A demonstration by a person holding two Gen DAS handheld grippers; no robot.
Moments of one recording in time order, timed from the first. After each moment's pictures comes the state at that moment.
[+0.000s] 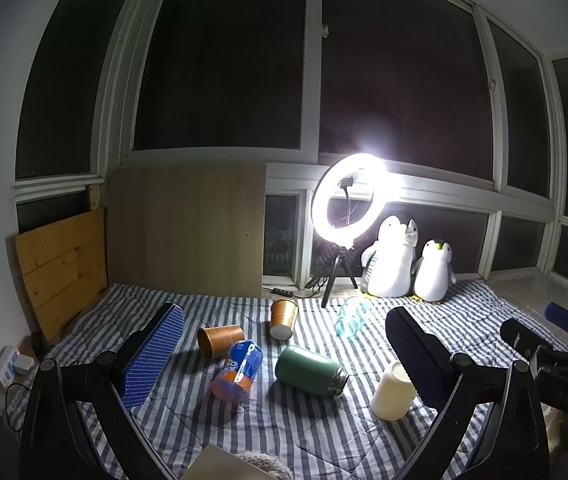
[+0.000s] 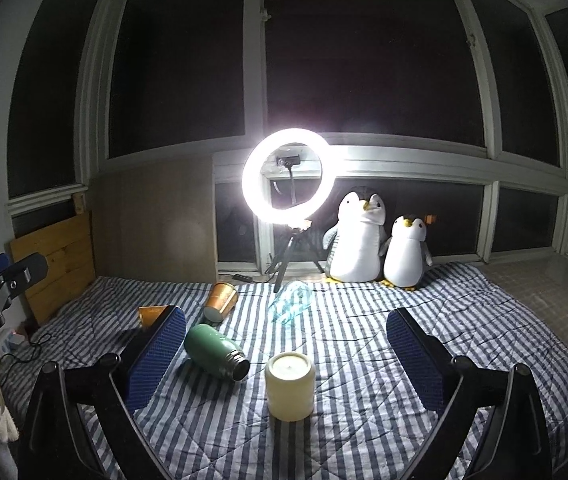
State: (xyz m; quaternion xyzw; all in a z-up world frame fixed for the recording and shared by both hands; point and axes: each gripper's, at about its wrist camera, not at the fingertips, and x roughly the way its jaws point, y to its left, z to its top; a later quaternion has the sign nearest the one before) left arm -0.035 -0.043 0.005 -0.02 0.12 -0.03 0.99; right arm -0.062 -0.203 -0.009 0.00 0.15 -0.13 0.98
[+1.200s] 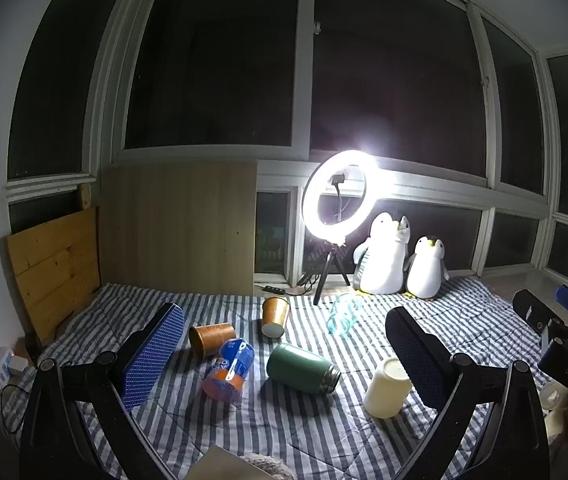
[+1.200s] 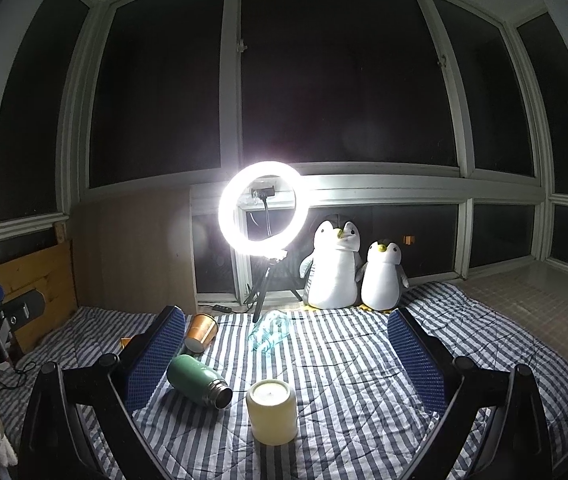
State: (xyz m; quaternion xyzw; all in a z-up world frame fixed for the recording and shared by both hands) left arm -0.029 -0.048 0.002 -0.02 0.13 -0.05 0.99; right arm -0.076 -0.206 0.002 0.00 0.09 -0.17 0.98
